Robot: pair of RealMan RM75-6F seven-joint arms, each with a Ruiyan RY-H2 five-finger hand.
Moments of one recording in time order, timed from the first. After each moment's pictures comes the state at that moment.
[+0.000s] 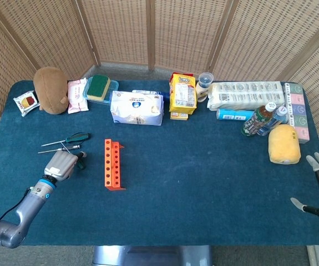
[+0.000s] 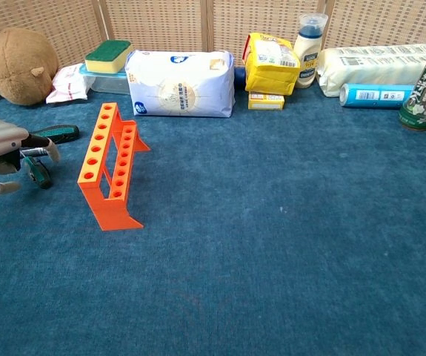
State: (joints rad) left arm -0.59 -1.47 0.02 -1.24 1.31 0.95 0.24; right arm 0.04 -1.00 0.08 -1.64 -1.49 1.50 0.21
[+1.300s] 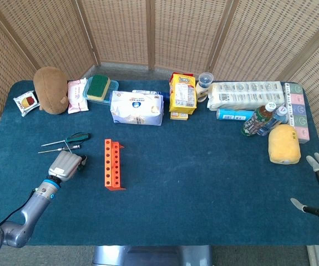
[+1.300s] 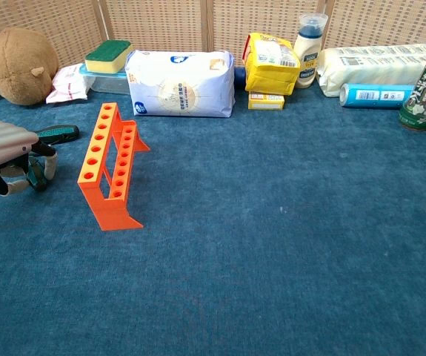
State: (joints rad) left arm -0.59 -1.49 -0.01 -1.26 1.28 0.92 0.34; right arm 0.04 -1.00 0.08 -1.64 -1.50 1.50 0.22
